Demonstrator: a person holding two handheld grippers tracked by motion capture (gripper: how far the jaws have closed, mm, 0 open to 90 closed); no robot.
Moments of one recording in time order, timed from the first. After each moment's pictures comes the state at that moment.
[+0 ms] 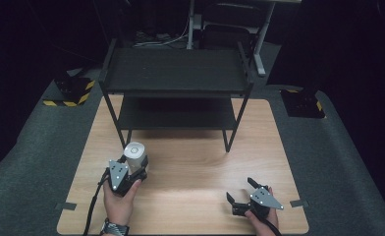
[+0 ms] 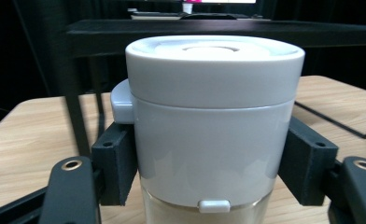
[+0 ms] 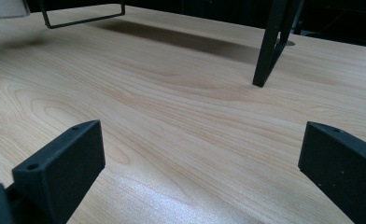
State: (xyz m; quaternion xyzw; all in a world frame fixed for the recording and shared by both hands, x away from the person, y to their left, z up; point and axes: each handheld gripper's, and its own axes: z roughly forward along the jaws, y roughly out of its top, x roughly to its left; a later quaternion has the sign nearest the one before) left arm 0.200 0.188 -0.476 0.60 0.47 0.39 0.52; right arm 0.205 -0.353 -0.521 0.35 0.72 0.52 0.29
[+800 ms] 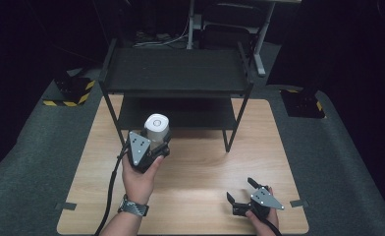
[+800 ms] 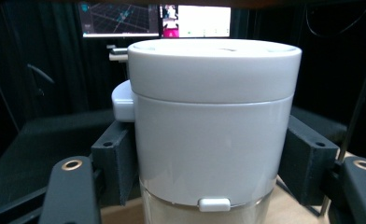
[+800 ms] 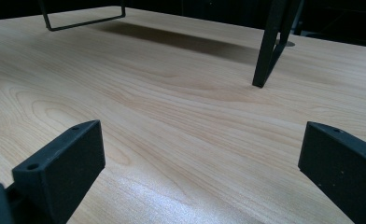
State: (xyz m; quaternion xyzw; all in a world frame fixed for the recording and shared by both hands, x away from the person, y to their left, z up) left arm 0.235 0.139 -0.393 0.59 0.43 0.40 0.56; right arm 0.205 -0.354 -0.522 0.35 0.72 0.52 0.29
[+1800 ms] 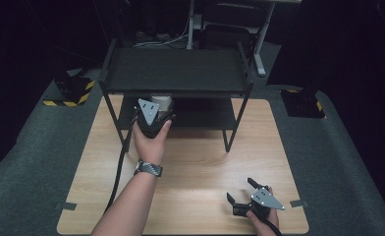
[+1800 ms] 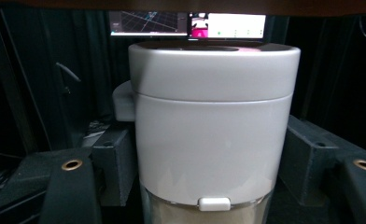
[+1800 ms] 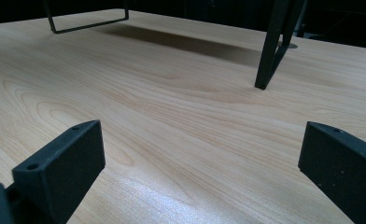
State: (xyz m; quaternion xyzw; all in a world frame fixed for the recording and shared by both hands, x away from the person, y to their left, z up) left arm 0.322 0.111 -0.374 0.56 0.47 0.43 0.53; right arm 0.205 -0.357 -0.523 0.35 0.72 0.53 0.29
